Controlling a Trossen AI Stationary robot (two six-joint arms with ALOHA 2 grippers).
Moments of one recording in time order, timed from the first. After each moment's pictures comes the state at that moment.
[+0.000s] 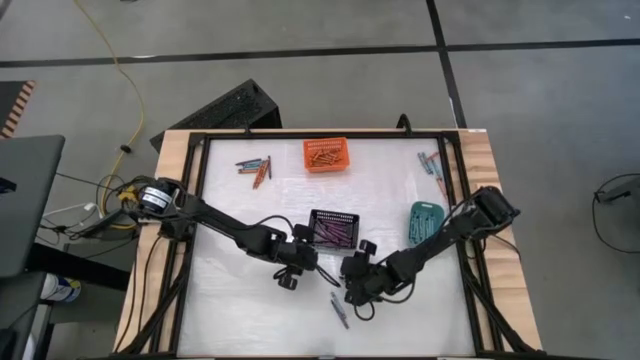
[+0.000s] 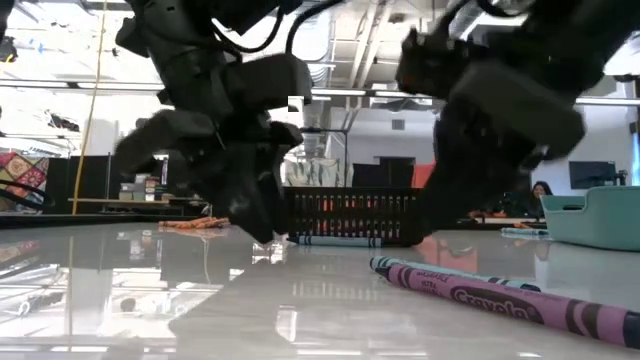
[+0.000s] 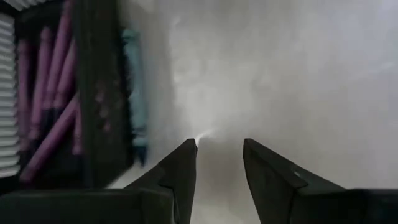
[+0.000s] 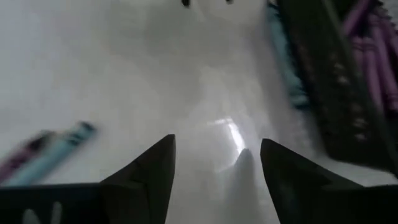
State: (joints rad) left arm -0.27 1.84 1.03 -0.18 -0.21 0.12; right arm 0.51 1.89 1.05 -0.24 0.51 0.69
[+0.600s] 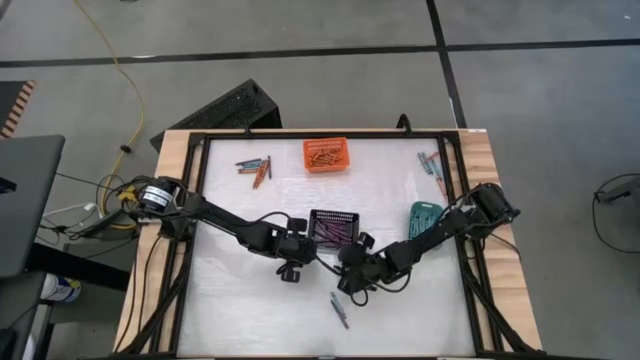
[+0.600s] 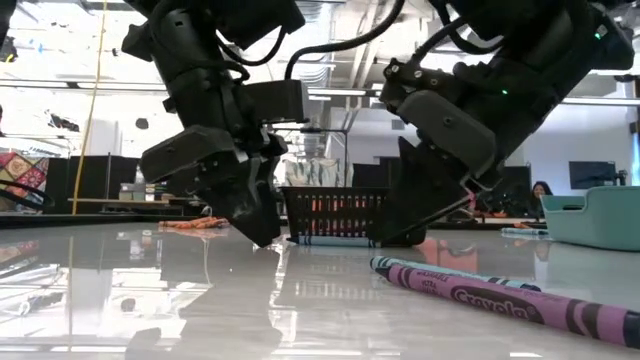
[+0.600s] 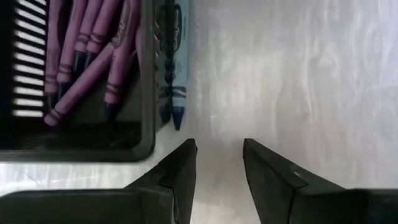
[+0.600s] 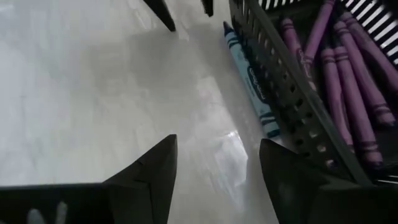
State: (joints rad) left arm -0.25 1.84 1.03 -0.23 -0.25 -0.01; right arm 0.44 1.89 0.98 -0.07 0.53 0.74
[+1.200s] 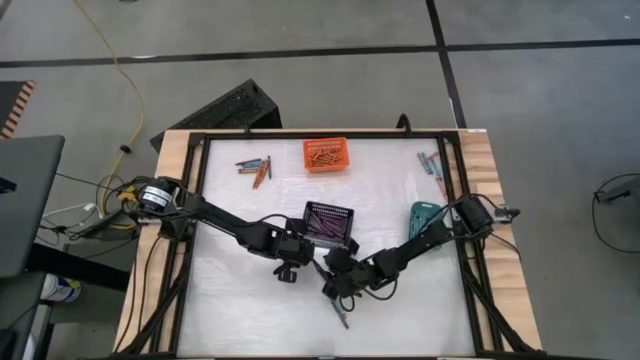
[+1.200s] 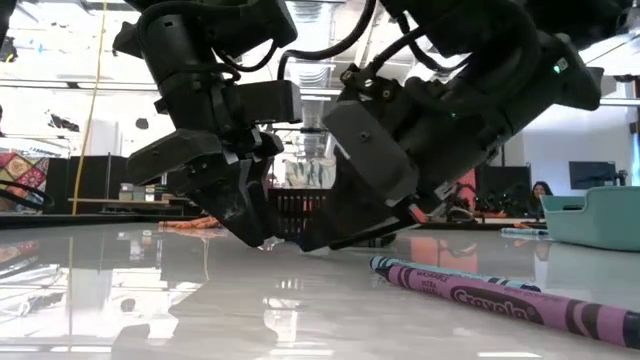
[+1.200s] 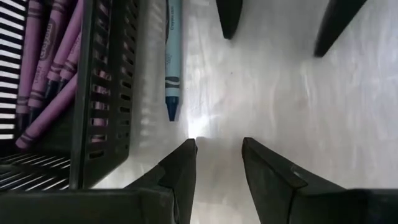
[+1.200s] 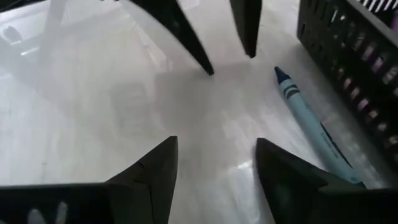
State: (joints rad) left arm -0.25 1.83 1.03 -0.35 -0.25 -0.02; right arm 0.45 2.06 1.08 0.12 0.56 0.72
